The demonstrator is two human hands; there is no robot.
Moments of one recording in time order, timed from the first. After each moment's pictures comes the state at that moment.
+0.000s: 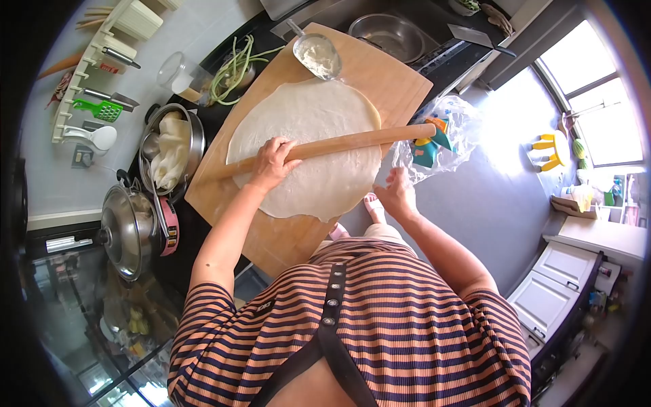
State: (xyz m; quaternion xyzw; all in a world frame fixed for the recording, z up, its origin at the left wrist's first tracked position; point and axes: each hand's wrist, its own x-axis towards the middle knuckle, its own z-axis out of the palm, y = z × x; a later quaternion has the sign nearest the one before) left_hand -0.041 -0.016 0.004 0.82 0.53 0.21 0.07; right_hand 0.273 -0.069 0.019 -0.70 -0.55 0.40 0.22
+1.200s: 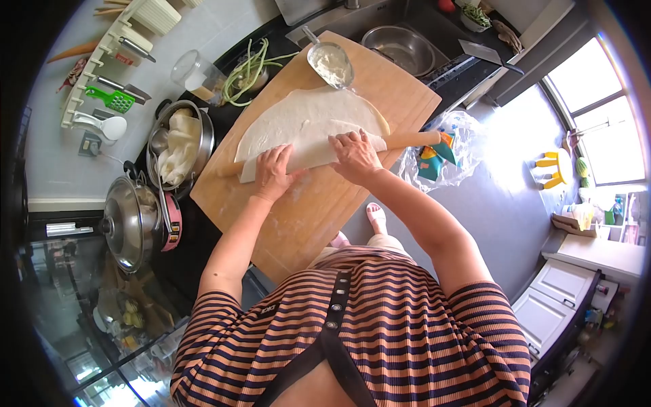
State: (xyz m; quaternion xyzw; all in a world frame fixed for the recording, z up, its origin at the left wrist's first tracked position) left_hand -0.040 -0.033 0.009 0.78 0.58 0.22 -0.02; right_hand 0.194 0.022 0.028 -0.41 -0.89 0.12 0.16
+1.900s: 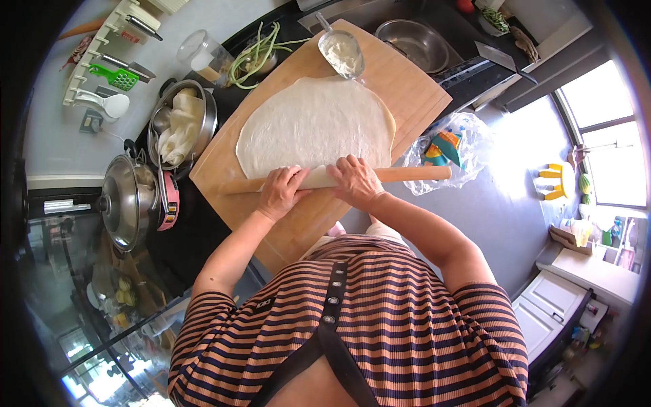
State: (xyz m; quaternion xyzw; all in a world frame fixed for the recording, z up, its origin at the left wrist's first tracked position) left_hand -0.023 -0.096 0.014 0.82 0.53 0.20 0.02; right_hand 0.203 -0.028 0.026 -0.32 -0.92 0.17 0.14
